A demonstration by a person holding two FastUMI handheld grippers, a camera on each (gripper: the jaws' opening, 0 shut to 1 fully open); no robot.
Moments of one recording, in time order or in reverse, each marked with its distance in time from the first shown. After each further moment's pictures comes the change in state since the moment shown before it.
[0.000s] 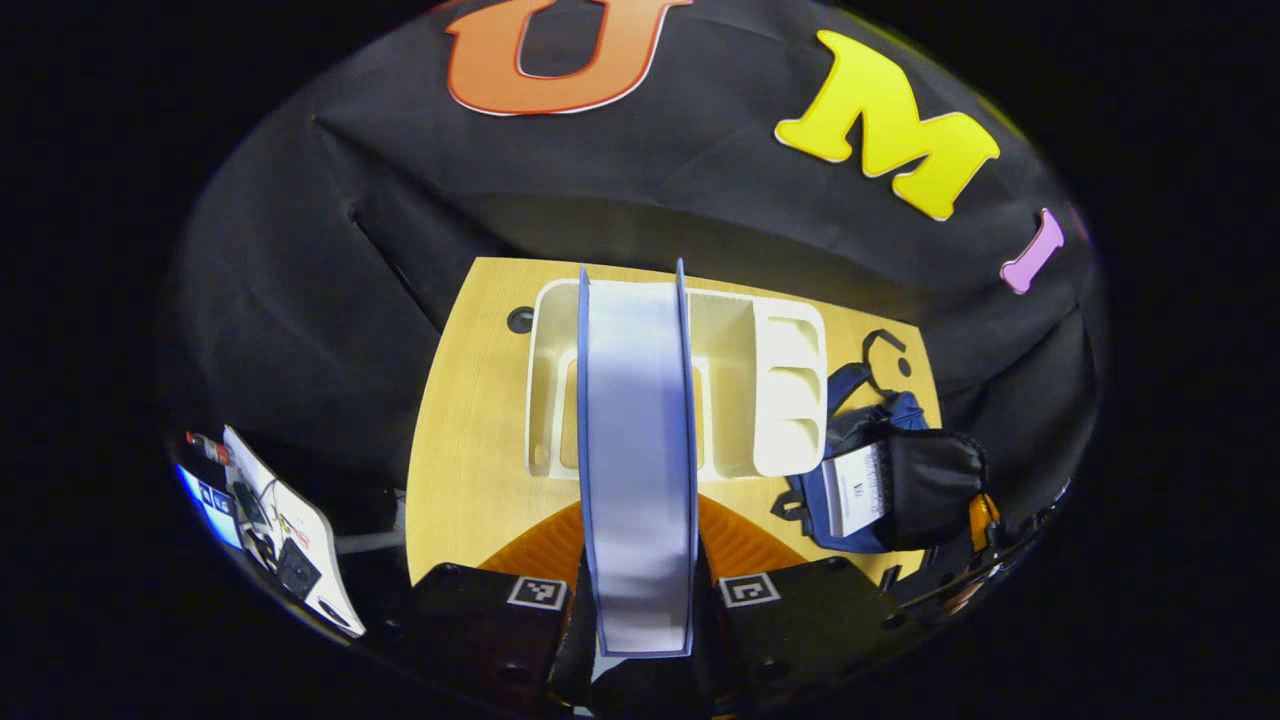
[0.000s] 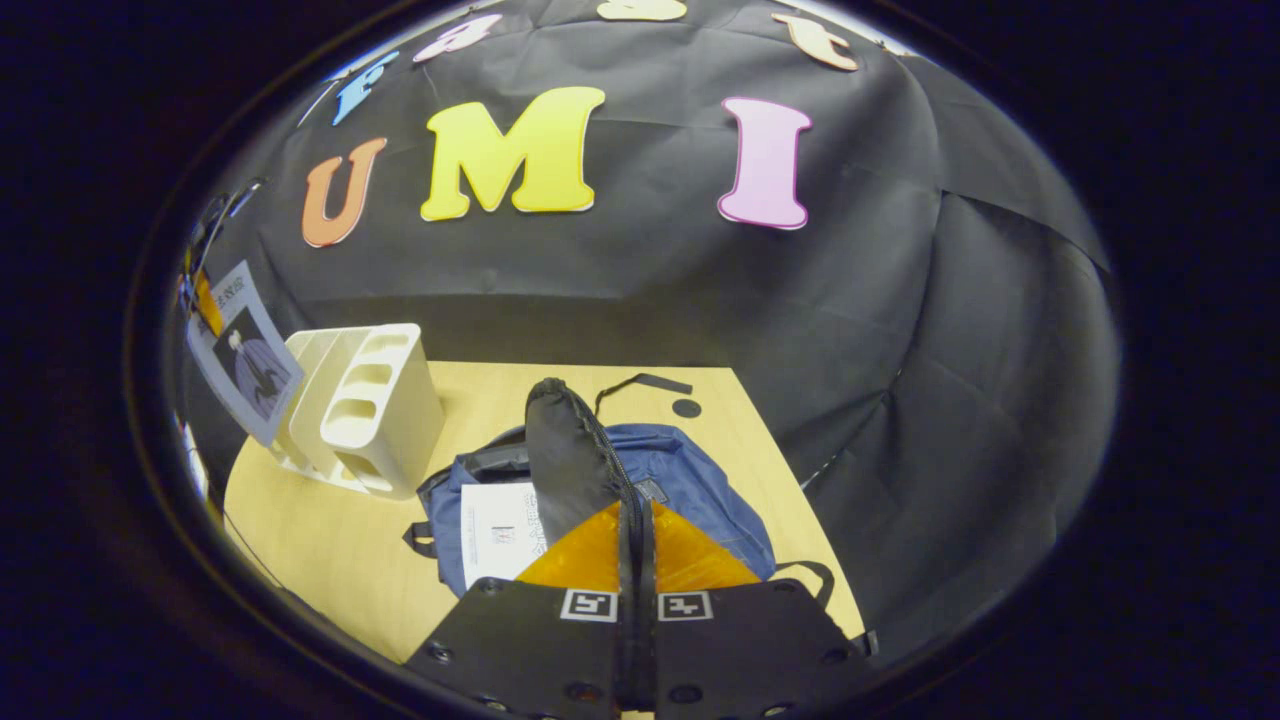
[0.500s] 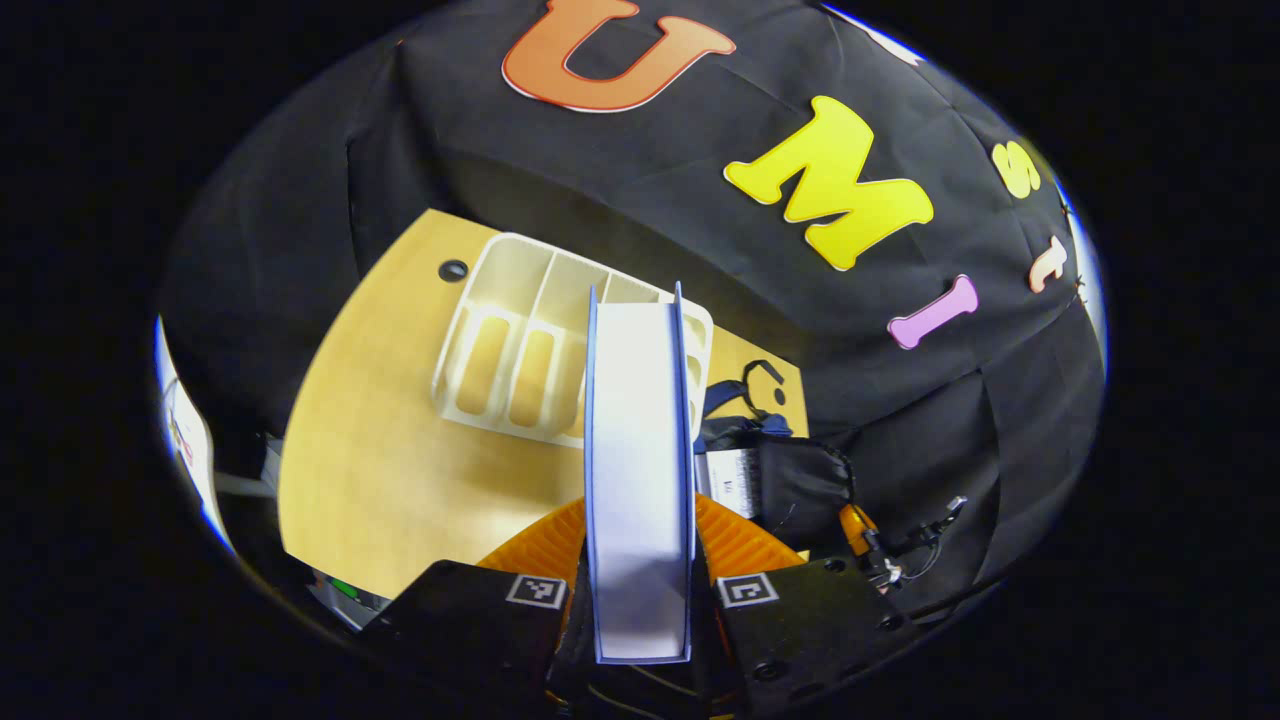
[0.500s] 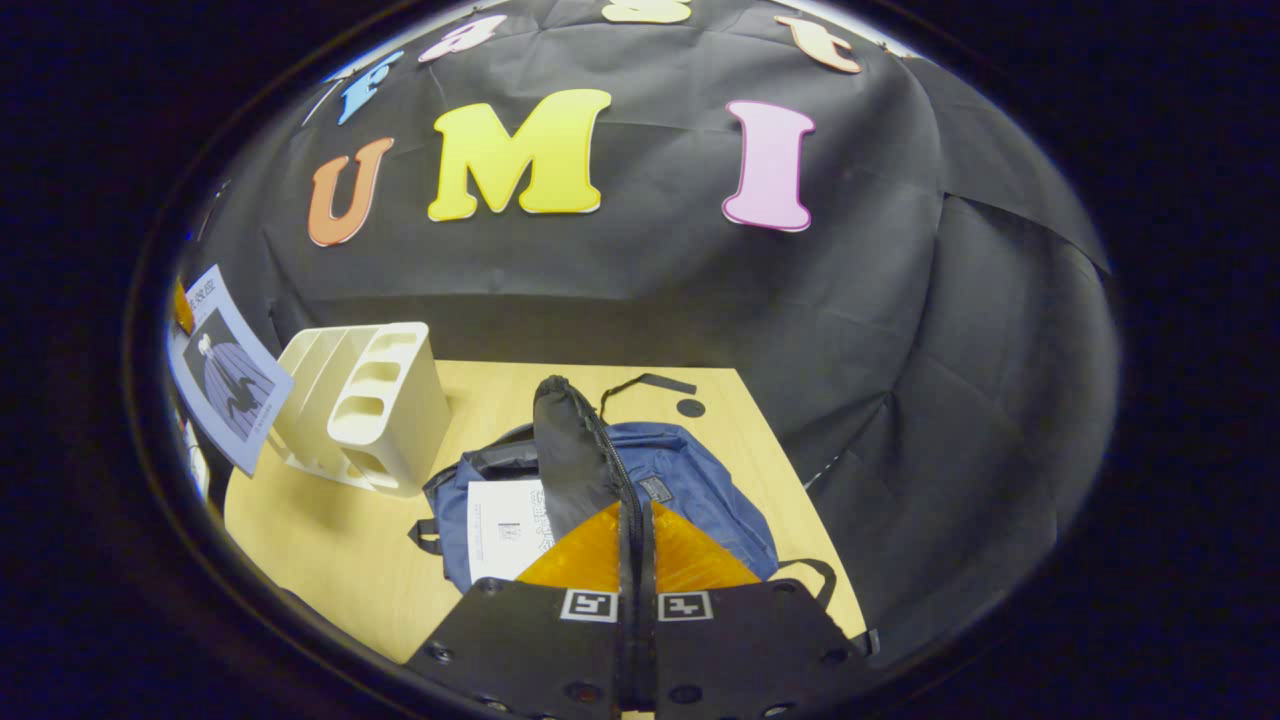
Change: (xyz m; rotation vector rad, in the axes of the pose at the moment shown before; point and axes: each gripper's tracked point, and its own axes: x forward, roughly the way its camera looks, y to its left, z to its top) left arm -0.030 -0.066 -0.067 -0.222 -0.035 -0.370; right arm -0.006 0.005 -0.008 -0.019 0.000 0.007
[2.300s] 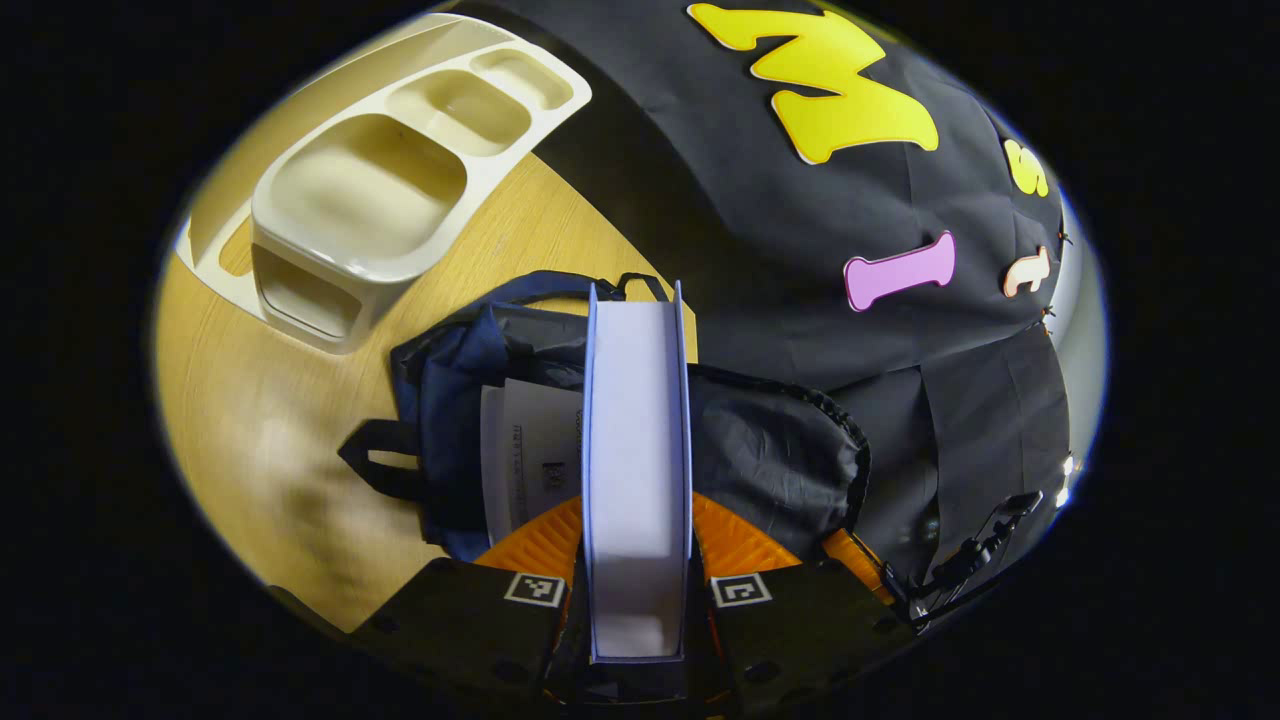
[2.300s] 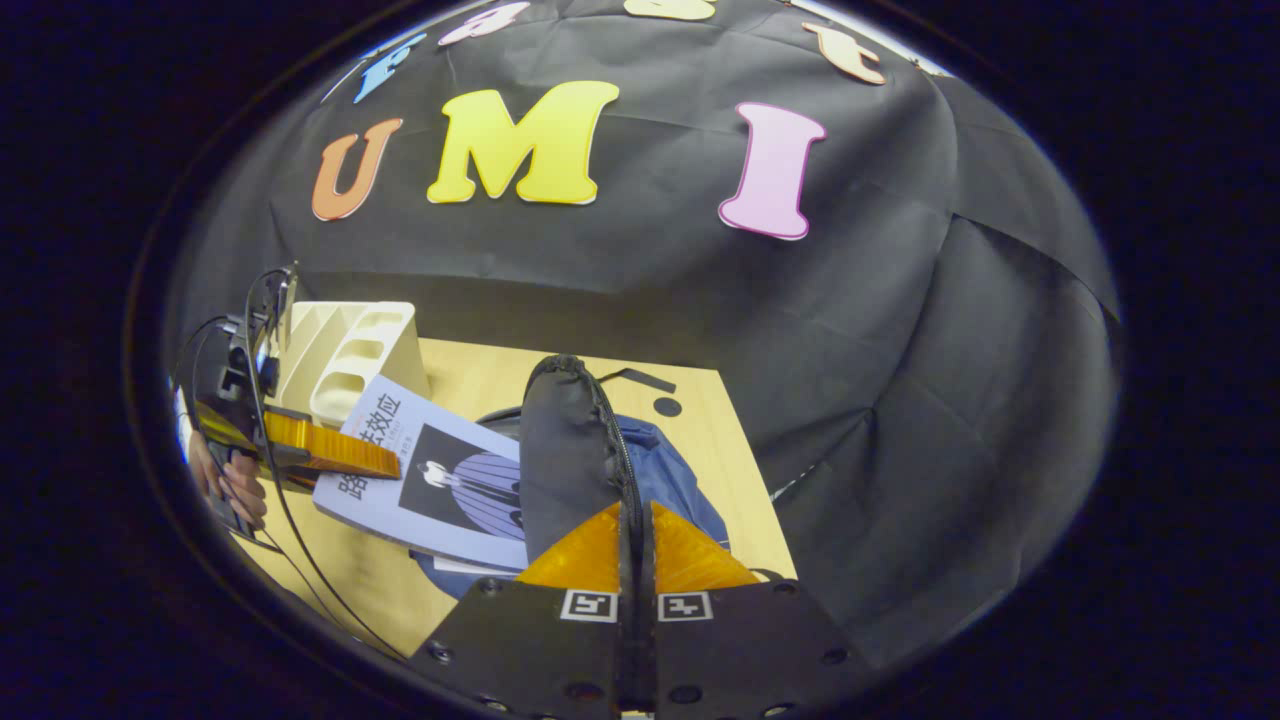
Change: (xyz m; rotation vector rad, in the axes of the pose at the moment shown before) left arm 0.284 -0.155 -0.125 -0.137 0.054 -0.388; right arm -0.007 -0.037 0.020 -0.076 0.030 -0.036
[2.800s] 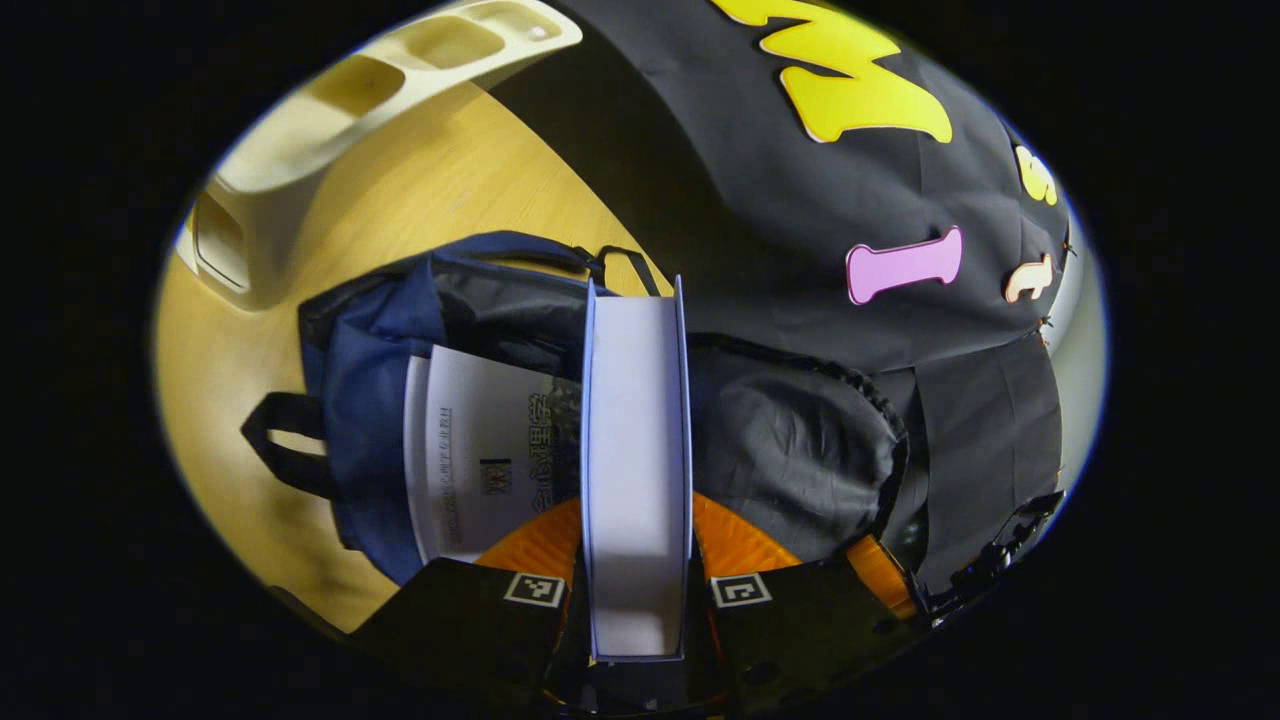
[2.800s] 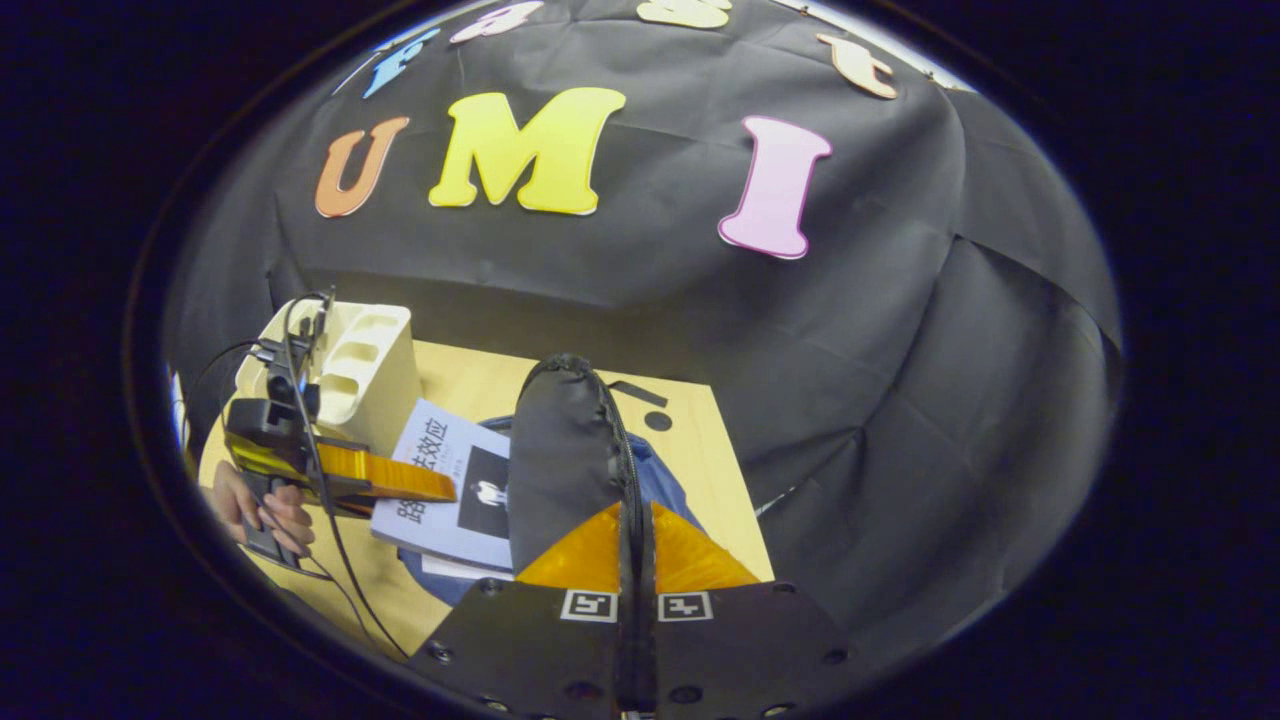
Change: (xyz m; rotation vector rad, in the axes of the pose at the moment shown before) left arm 0.067 -0.020 -0.020 -0.052 0.047 -0.056; right arm -0.001 -0.006 0.015 -0.054 -0.022 -0.021
